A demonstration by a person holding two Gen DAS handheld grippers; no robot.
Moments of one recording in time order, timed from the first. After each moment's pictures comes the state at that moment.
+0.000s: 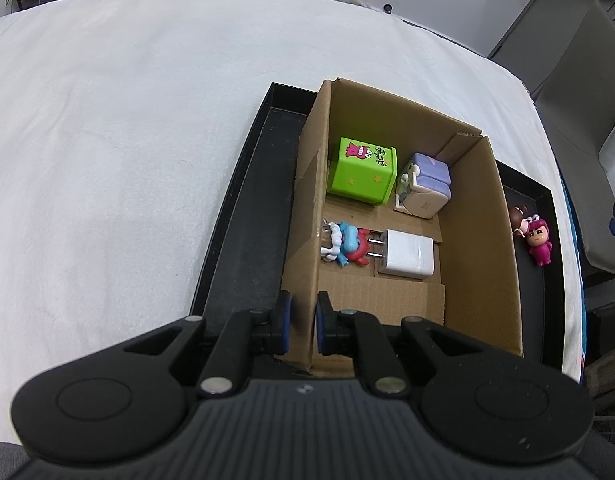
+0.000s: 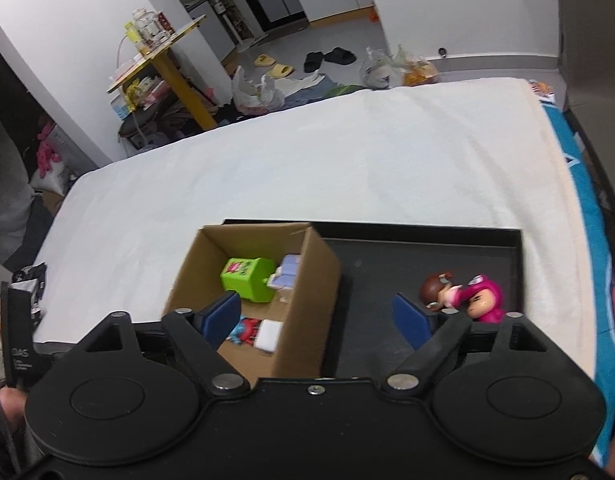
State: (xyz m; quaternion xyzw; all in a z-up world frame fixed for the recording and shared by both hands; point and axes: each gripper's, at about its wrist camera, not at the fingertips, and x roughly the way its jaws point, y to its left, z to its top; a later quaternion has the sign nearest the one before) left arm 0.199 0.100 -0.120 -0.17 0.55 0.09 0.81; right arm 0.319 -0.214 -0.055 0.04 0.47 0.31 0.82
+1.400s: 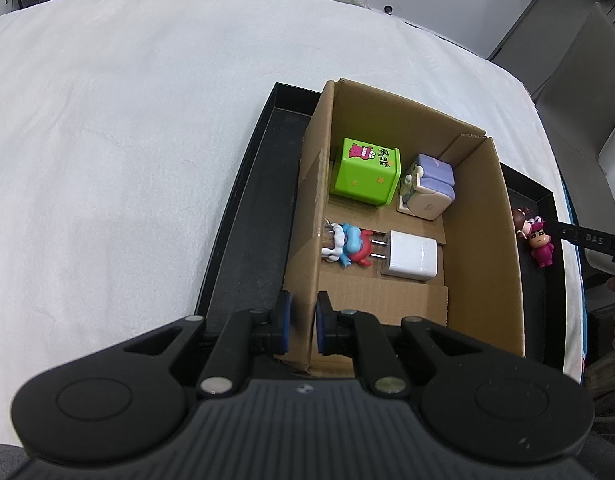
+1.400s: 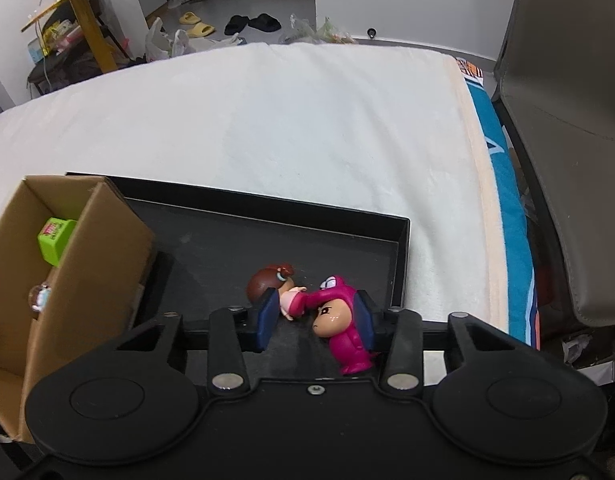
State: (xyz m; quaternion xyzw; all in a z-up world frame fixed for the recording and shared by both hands) left arm 0.196 0.101 -0.123 -0.17 0.55 0.09 0.81; right arm 0.372 -0.234 -0.141 -0.09 0.49 0.21 0.84
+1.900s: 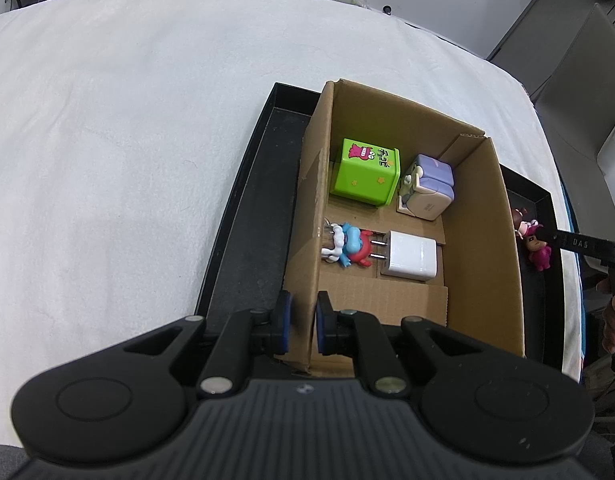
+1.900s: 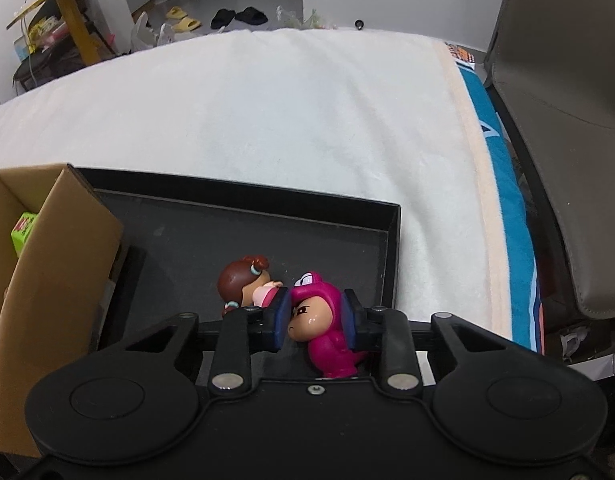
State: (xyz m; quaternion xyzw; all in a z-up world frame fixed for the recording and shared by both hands) left arm 0.196 0.100 -0.123 -0.17 0.55 0.09 0.81; right arm 0.375 -0.235 -0.157 -0.09 0.50 0.19 0.84
